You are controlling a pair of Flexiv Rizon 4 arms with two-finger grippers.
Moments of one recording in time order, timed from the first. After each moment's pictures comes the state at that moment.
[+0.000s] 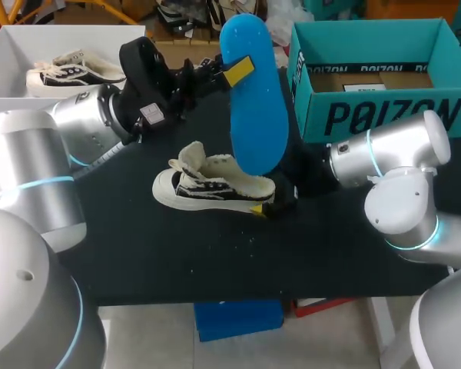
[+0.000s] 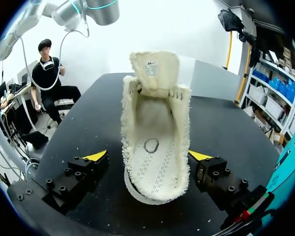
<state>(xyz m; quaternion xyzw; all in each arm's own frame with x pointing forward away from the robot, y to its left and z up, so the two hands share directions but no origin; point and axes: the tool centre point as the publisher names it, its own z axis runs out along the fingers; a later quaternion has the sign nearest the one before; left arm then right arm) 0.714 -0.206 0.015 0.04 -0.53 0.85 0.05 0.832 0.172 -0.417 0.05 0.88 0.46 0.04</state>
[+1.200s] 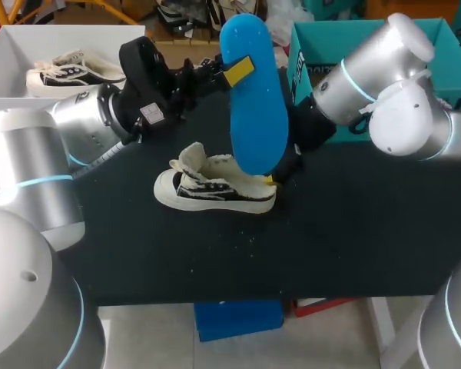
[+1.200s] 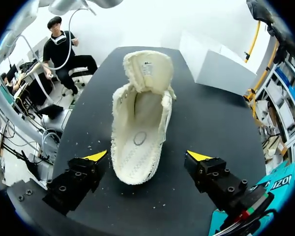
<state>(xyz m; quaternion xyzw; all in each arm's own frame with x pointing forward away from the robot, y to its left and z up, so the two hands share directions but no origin) 0.714 -0.206 0.015 0.04 -0.53 0.85 0.05 0.864 0.151 -0.357 -0.03 0.96 0.29 0.00</state>
